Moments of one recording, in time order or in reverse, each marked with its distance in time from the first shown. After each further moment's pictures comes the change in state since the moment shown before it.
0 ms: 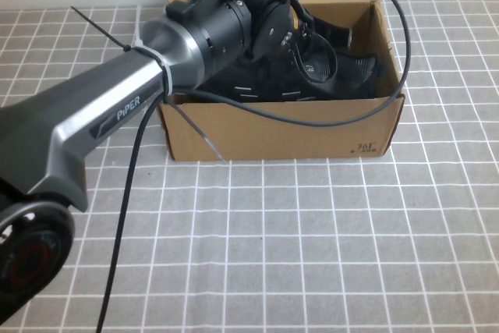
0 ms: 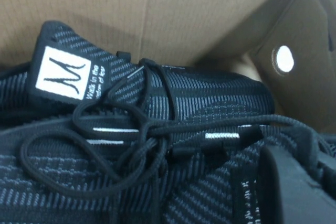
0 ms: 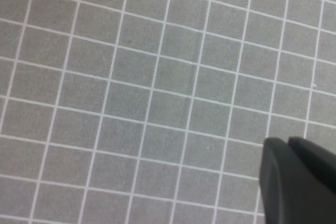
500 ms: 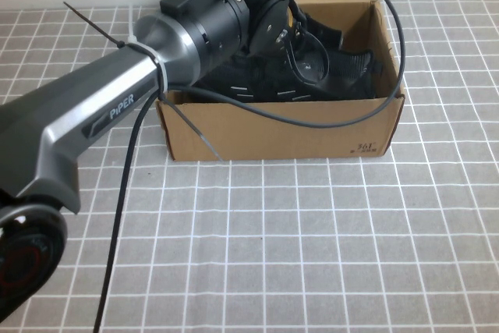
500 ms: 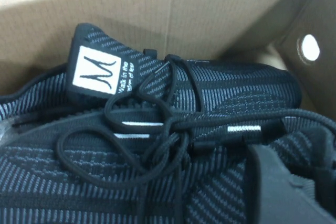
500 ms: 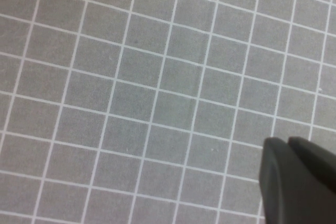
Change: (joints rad) right arm 0.000 0.000 0.000 0.016 -0.008 -0.023; left arm -0.003 -0.021 0.000 0.071 0.061 0.012
